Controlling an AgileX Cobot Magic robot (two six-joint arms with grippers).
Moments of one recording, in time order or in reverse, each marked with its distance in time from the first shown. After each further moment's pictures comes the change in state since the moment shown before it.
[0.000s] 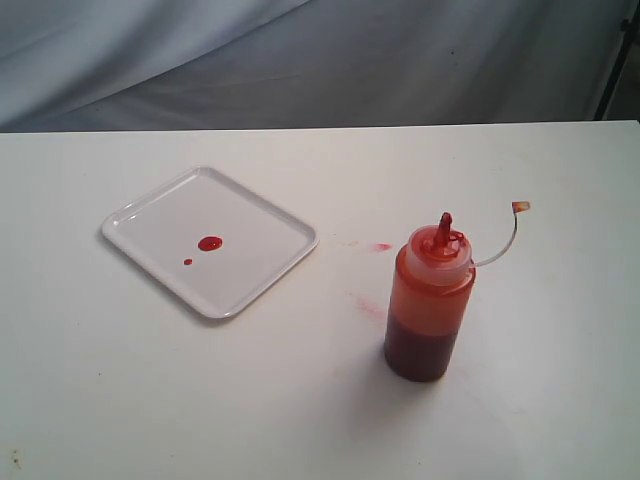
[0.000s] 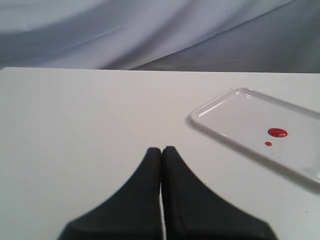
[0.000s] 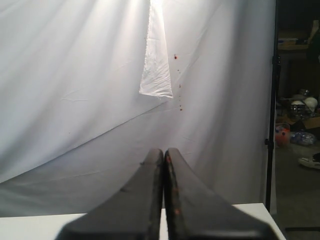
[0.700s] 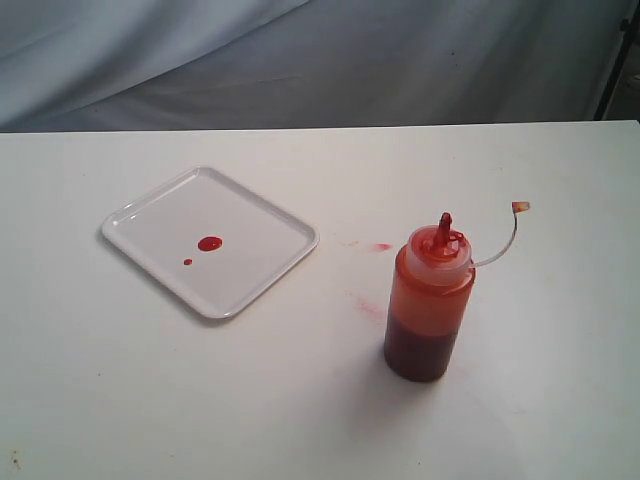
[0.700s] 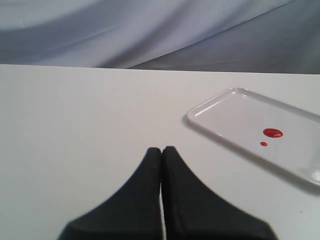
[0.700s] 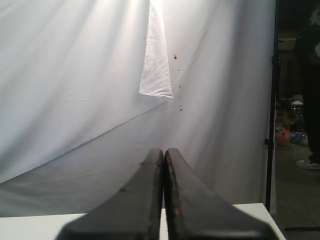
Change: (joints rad) left arm 0.000 0.000 0.000 -0.028 0.002 0.014; right arm 0.000 0.000 0.000 0.000 0.000 0.000
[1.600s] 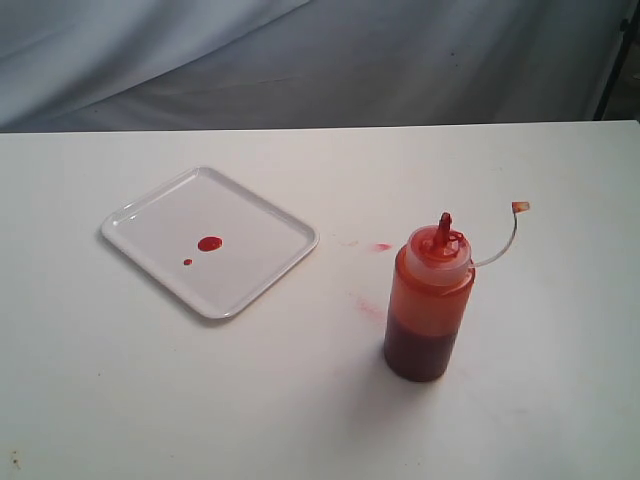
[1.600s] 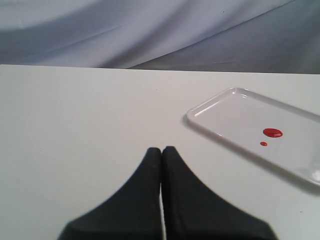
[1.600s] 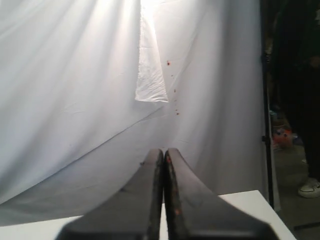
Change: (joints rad) left arm 0.000 0.000 0.000 0.000 0.000 0.003; right arm -0.387 -0.305 0.237 0.100 -0.364 0.001
